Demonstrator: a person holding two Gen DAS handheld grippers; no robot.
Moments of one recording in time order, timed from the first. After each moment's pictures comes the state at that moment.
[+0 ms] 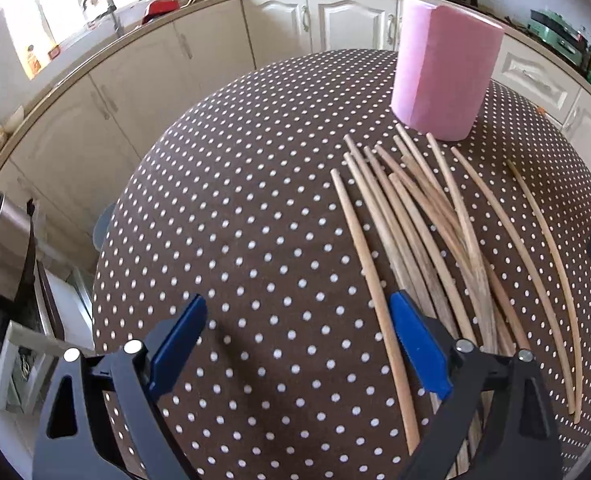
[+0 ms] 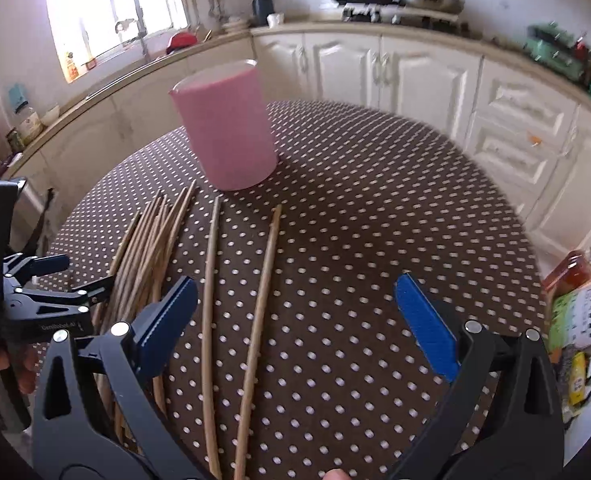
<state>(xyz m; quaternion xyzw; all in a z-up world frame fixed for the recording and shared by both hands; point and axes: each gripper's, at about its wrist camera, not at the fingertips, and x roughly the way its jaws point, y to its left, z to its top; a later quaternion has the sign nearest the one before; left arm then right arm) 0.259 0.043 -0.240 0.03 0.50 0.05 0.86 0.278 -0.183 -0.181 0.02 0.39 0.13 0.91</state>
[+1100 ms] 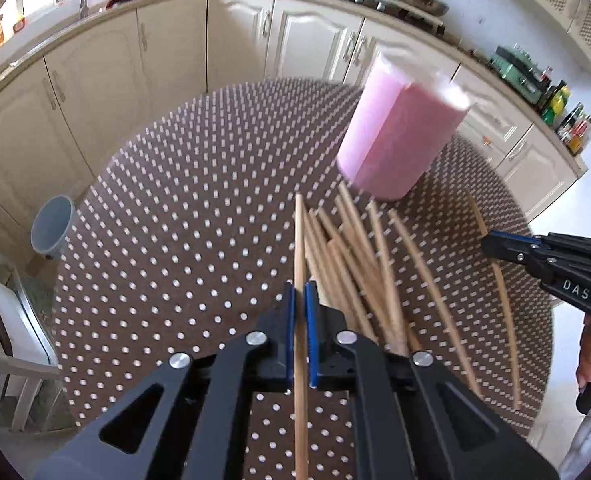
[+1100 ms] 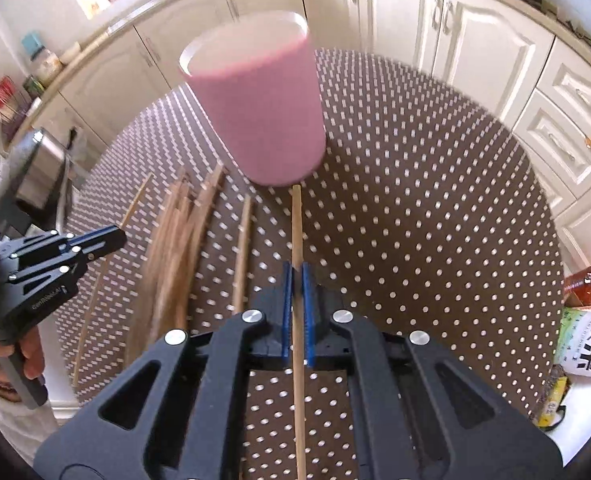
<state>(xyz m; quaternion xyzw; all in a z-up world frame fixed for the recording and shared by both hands) 0.369 0.047 -0.180 -0.07 0.48 -0.06 0.87 0.384 -0.145 -0.151 -0.02 0.51 0.21 0.84</state>
